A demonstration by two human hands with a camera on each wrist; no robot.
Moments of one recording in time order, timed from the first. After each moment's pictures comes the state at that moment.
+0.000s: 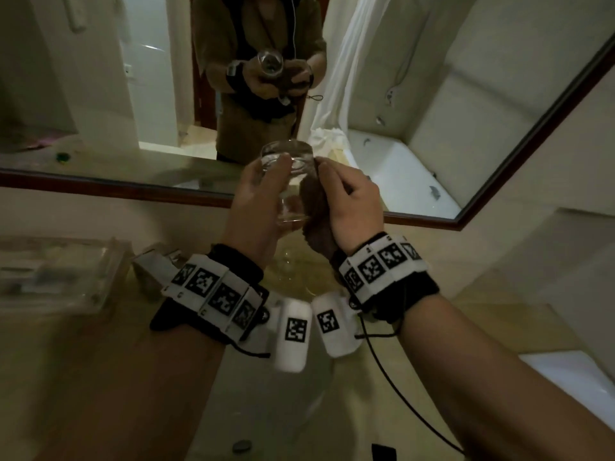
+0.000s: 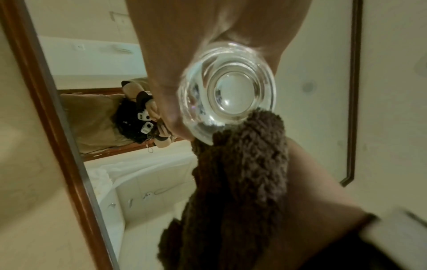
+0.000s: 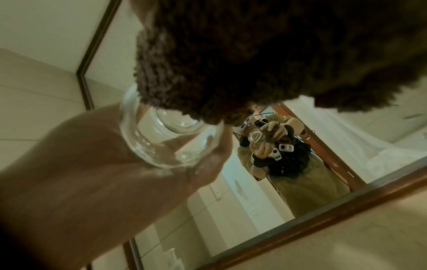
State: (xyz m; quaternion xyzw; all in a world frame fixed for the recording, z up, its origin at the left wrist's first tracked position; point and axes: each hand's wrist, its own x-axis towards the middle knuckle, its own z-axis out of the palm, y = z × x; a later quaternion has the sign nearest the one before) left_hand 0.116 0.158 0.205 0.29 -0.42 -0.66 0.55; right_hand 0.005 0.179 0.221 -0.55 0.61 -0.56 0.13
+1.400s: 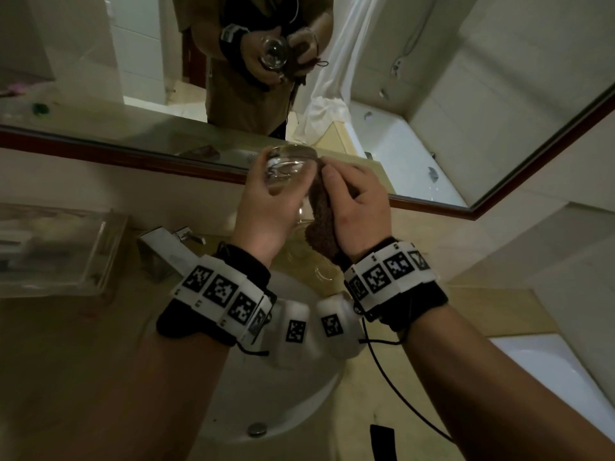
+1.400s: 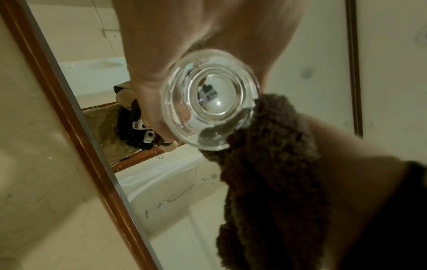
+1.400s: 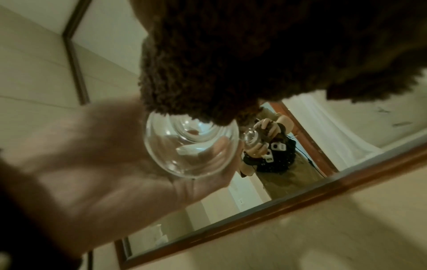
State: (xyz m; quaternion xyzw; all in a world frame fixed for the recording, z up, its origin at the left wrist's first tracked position) left_hand 0.149 0.118 0.158 0.36 -0.45 -0.62 0.53; right_hand 0.040 0.147 0.177 -0.56 0.65 -0.51 0.10
